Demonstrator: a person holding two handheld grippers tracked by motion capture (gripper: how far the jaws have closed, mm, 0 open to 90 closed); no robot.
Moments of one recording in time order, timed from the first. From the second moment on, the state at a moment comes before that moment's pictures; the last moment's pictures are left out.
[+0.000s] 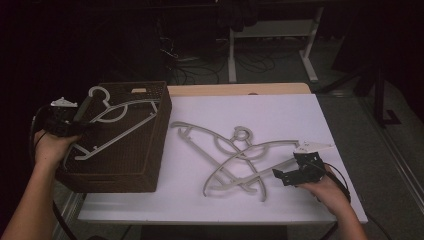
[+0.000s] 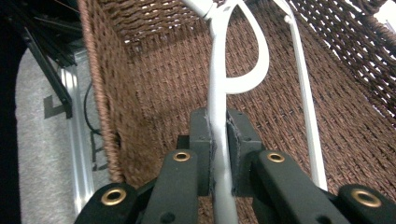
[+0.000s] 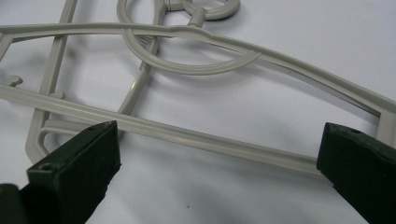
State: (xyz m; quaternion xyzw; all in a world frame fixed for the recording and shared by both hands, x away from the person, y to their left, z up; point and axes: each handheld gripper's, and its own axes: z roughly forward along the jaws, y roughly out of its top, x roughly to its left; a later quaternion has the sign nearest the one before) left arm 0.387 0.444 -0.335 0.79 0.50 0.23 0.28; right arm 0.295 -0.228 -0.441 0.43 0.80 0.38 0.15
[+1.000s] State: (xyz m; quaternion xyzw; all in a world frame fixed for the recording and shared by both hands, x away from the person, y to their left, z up) left arm 0.374 0.377 -0.316 0.78 0.40 0.12 0.47; right arm 0.295 -0.227 -0.438 0.42 0.81 0.39 0.16
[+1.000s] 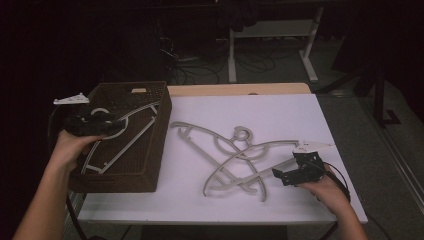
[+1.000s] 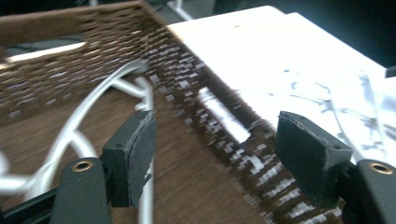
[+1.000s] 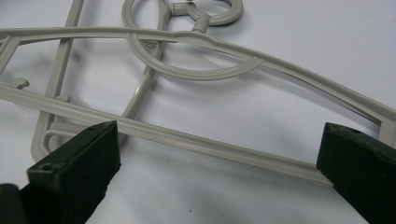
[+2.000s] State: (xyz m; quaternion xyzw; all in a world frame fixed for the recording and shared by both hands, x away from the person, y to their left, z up) left arm 0.356 0.189 -0.333 0.82 0.28 0.05 0.51; right arm 0.294 -0.220 -0.437 0.41 0.81 0.39 0.15
